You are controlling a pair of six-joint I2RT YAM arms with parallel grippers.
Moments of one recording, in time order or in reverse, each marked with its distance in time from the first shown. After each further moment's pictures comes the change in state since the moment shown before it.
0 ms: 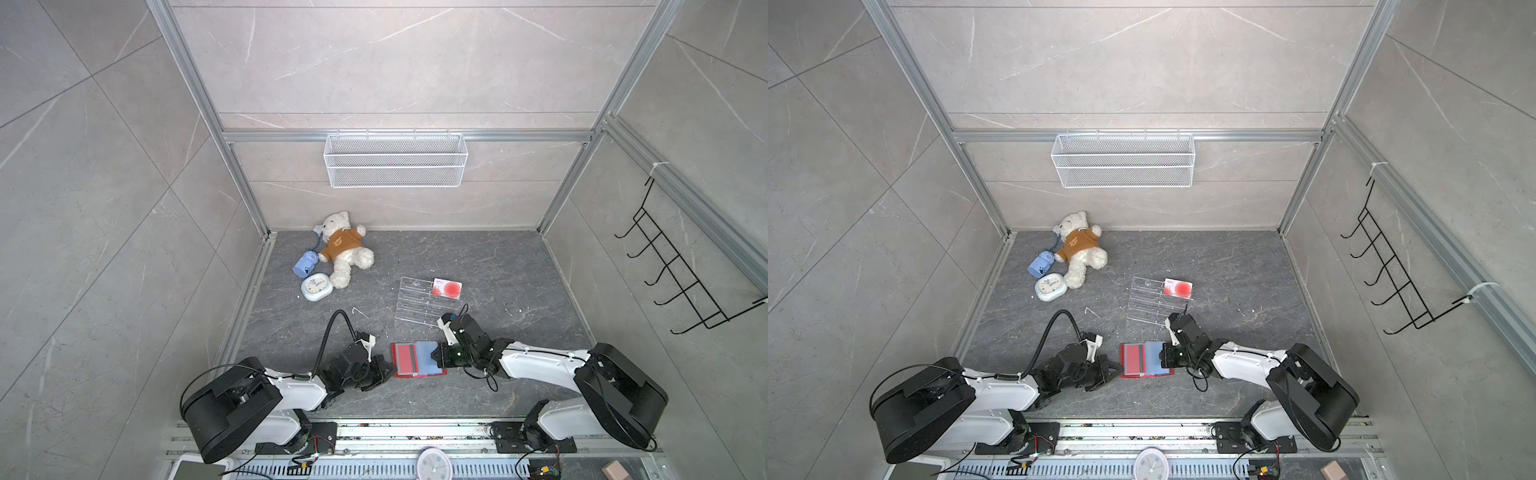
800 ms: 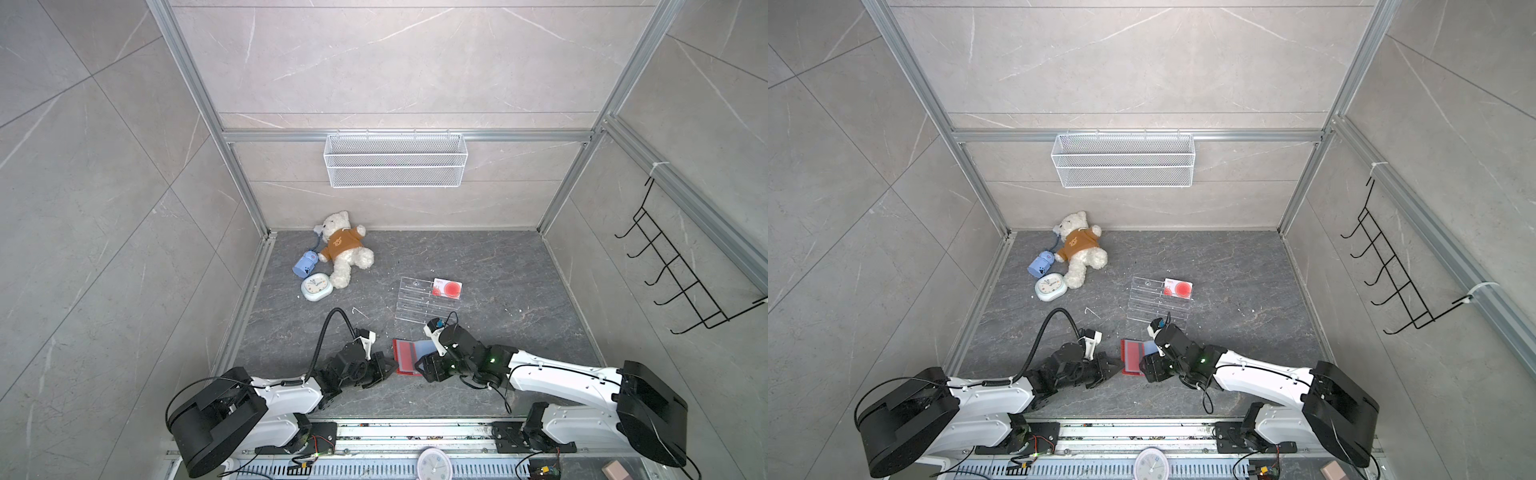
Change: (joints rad) left arm 0.000 -0.097 0.000 -0.022 -0.003 0.001; right arm 0.269 -0.124 0.113 -0.214 0.186 -0.080
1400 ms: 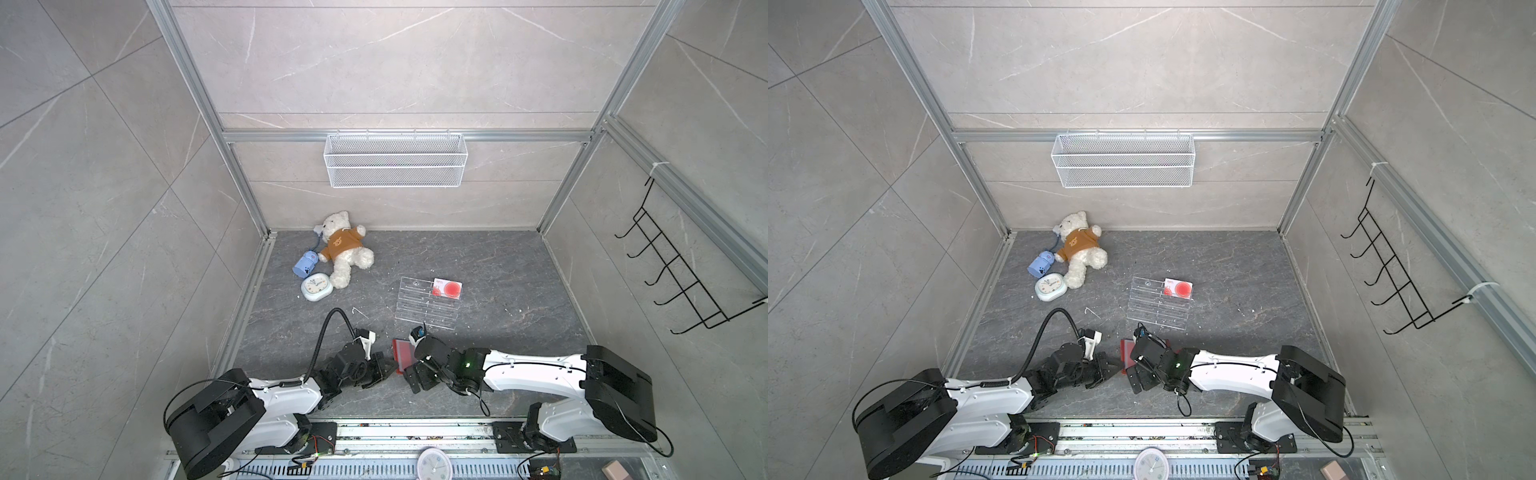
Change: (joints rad) left arm 0.000 -0.010 0.000 -0.007 0.000 0.004; right arm 0.129 0.167 0.105 -0.082 0.193 -0.008
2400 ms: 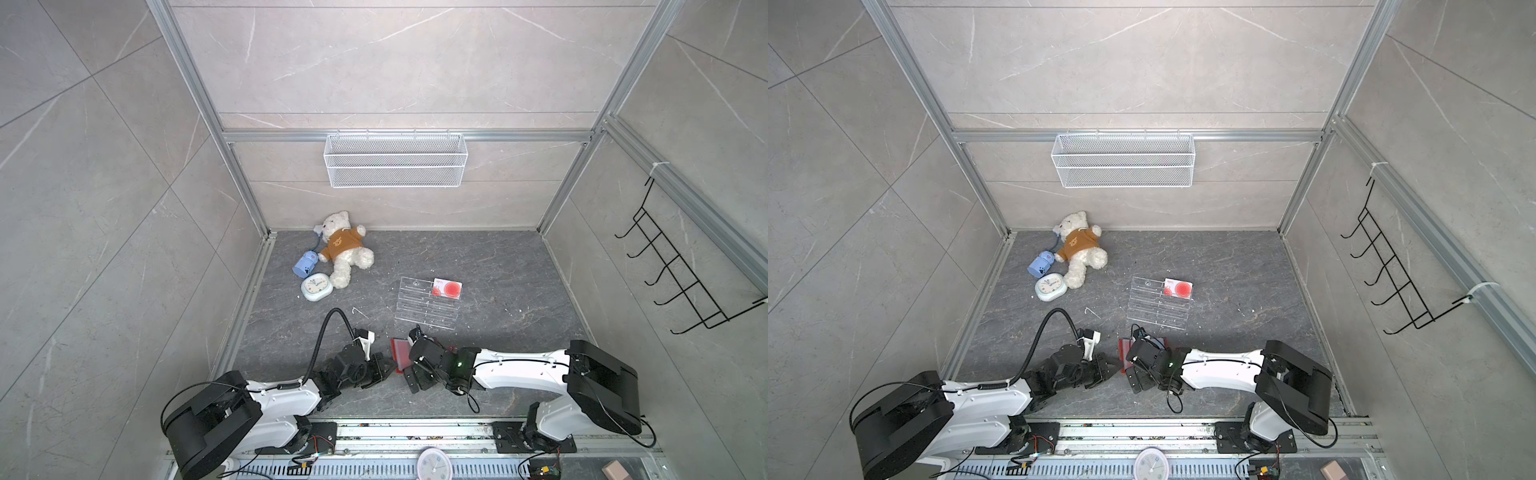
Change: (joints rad) left arm -0.022 -0.020 -0.008 -0.013 -0.048 0.020; right arm -0.001 0.071 0.024 -0.005 0.039 0.009
